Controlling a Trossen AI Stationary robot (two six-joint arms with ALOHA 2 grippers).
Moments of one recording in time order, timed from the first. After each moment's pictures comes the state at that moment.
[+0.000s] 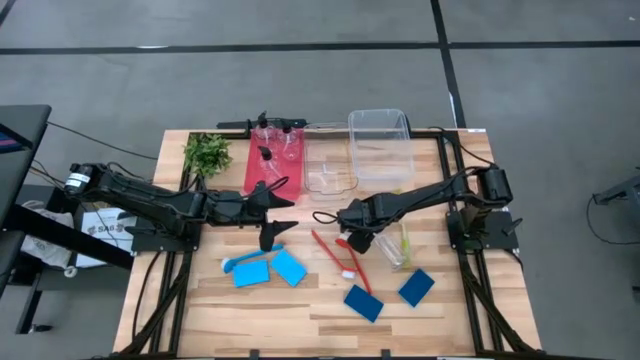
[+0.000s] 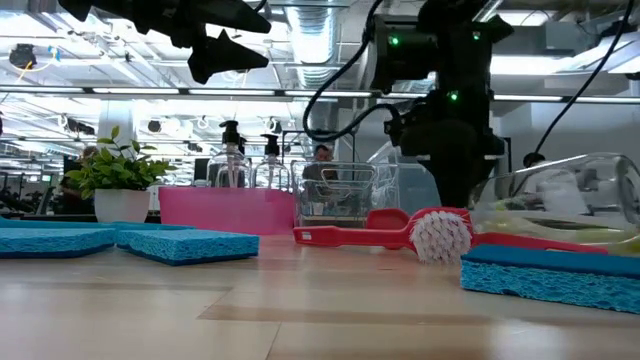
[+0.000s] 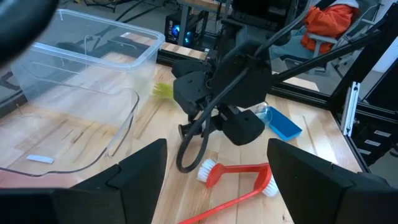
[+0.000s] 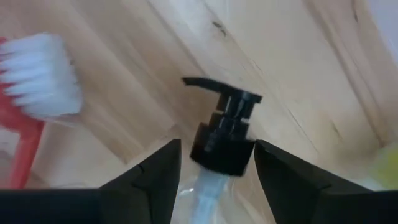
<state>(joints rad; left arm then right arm) -0.19 1.10 0.61 0.21 -0.30 -0.24 0.05 1.67 1.12 -0.90 0.17 0.72</state>
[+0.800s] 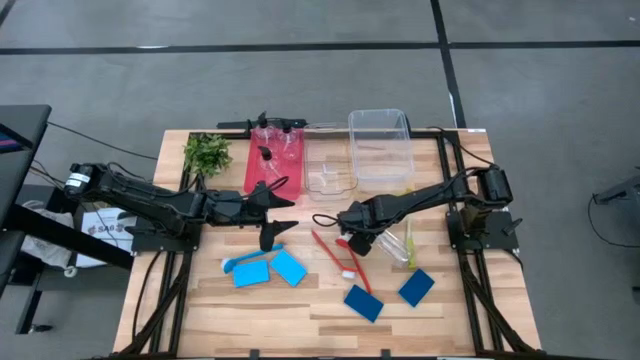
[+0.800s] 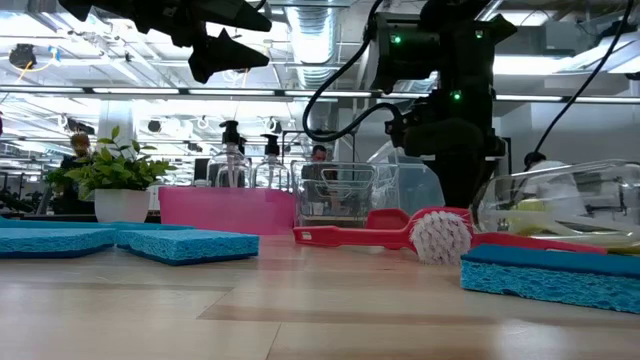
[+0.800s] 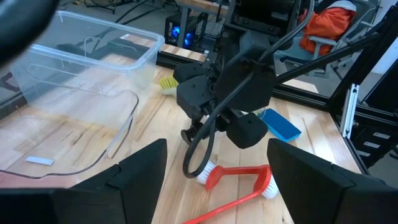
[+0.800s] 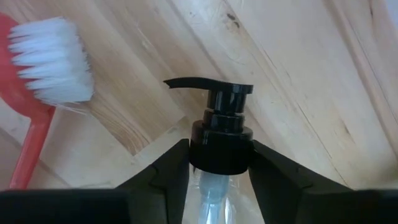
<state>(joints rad) -0.19 1.10 0.61 0.22 -0.30 -0.24 0.07 1.67 1.11 -0.90 0.16 0.71</state>
